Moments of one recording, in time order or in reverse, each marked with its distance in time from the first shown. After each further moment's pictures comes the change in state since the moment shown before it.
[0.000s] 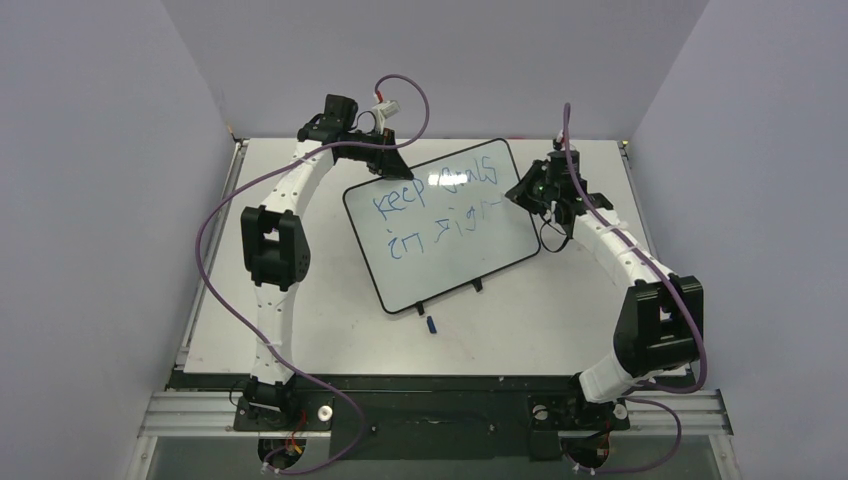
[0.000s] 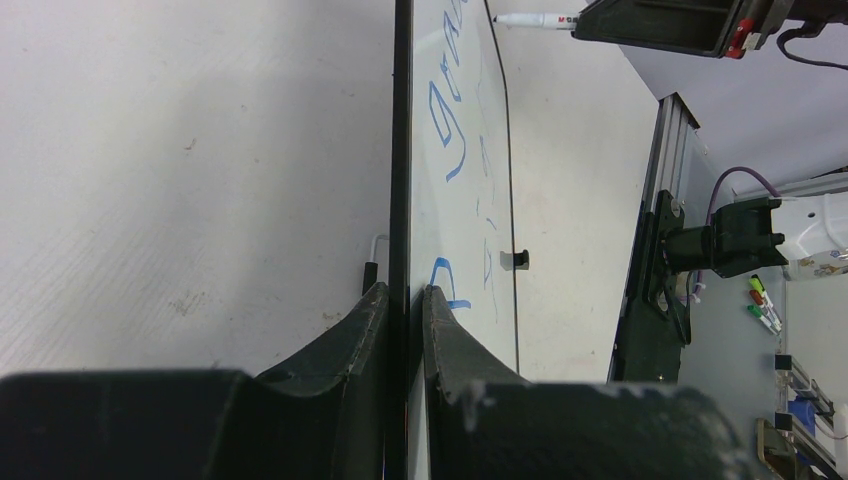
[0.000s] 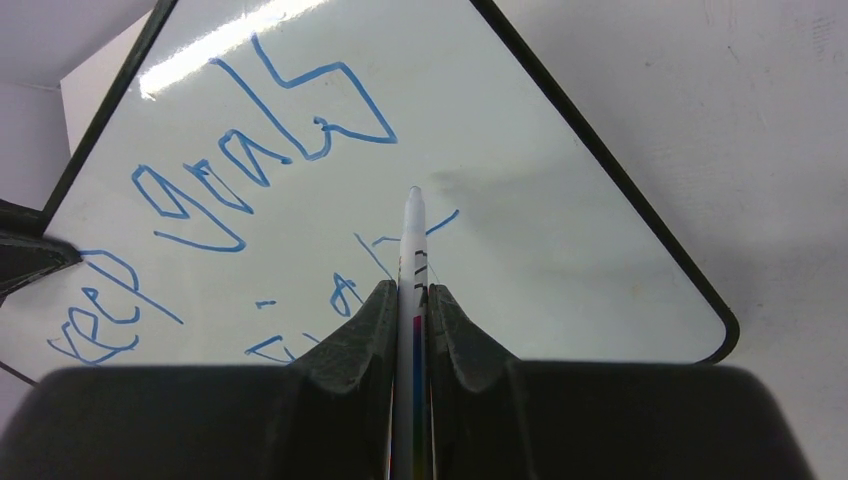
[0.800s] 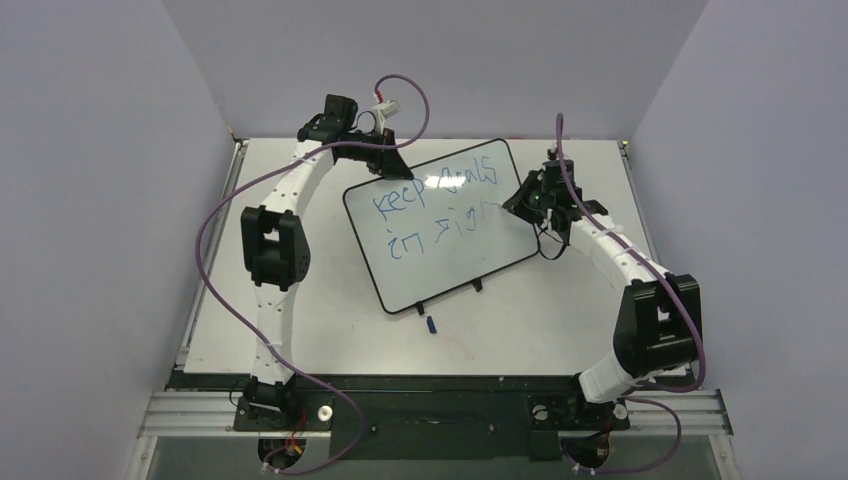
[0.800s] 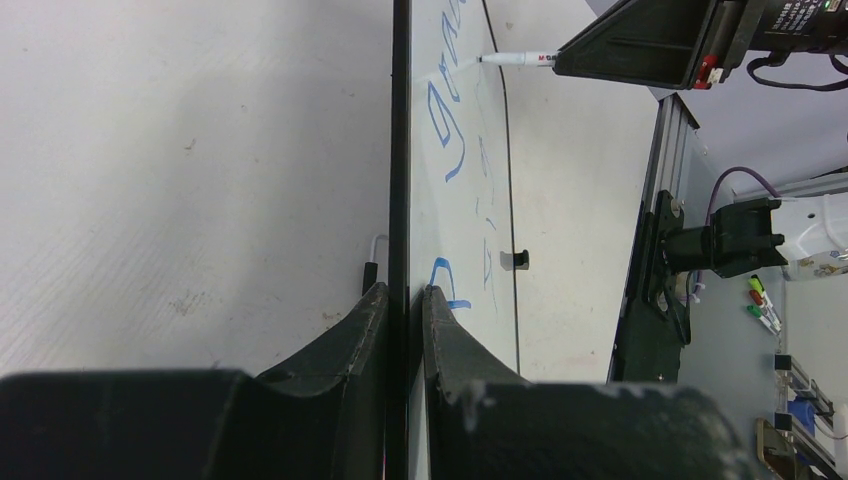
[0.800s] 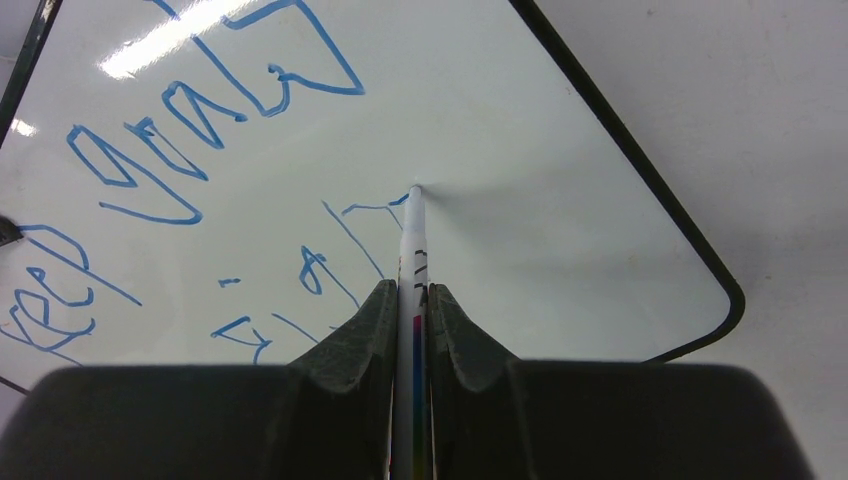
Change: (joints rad) left arm 0.000 0.000 0.001 0.000 0.001 -0.001; right arm 0.018 -0.001 -0.055 0.017 -0.010 0.000
